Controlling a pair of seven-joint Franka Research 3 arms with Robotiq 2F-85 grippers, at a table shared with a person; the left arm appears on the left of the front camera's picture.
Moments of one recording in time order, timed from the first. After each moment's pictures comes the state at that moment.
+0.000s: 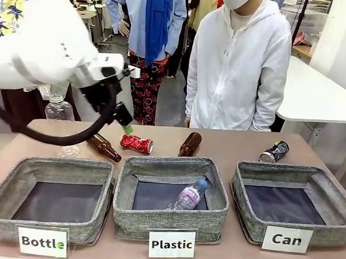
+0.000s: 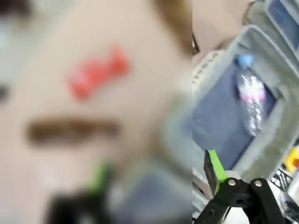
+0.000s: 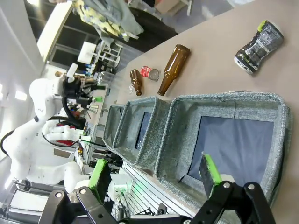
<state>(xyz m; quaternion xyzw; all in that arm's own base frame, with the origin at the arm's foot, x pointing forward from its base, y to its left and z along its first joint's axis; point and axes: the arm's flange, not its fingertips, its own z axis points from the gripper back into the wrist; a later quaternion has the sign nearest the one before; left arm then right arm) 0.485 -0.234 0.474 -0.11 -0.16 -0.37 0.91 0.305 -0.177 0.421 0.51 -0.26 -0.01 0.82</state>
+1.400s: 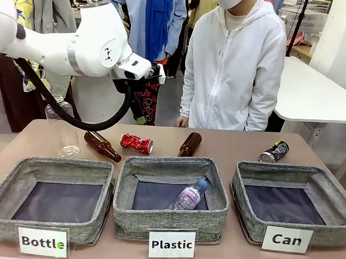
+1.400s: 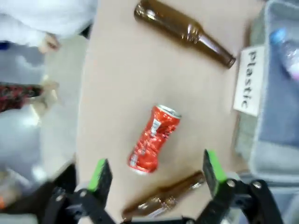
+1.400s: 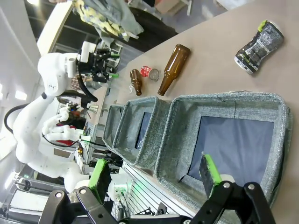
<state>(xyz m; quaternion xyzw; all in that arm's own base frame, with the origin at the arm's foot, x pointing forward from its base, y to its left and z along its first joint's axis) 0.594 -0.280 0.455 -0.03 -0.18 -0.66 0.73 0.305 -0.176 0.421 0.51 -0.26 -0.01 0.82</state>
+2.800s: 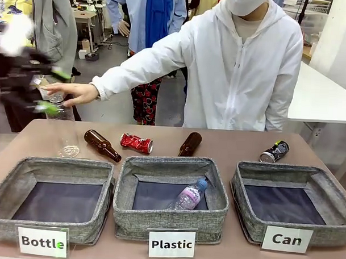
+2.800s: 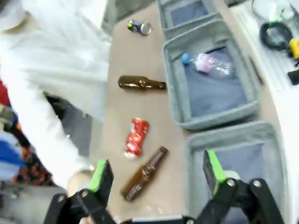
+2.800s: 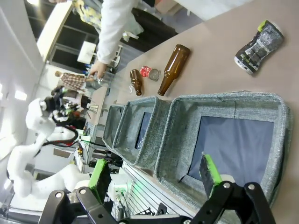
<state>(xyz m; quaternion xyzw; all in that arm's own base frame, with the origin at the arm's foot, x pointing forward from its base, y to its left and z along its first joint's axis) 0.371 -0.037 0.550 -0.13 -0.43 -0.69 0.57 0.305 -0.177 0.422 0.51 -0.26 -0.01 0.82</state>
